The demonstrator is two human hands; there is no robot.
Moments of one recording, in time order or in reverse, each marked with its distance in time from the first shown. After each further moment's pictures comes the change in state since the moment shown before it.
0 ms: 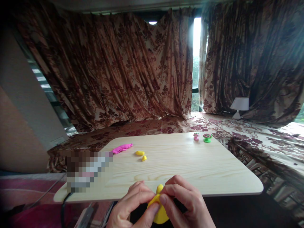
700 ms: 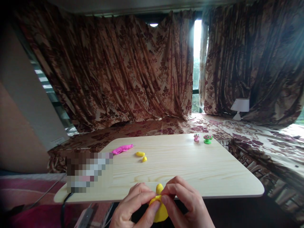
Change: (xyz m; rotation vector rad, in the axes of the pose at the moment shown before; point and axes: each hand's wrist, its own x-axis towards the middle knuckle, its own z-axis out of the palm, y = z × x) left_hand -0.008 -0.010 0.018 -0.075 0.173 -0.038; right_hand -0.001 0.004 0.001 -0.058 0.023 -0.016
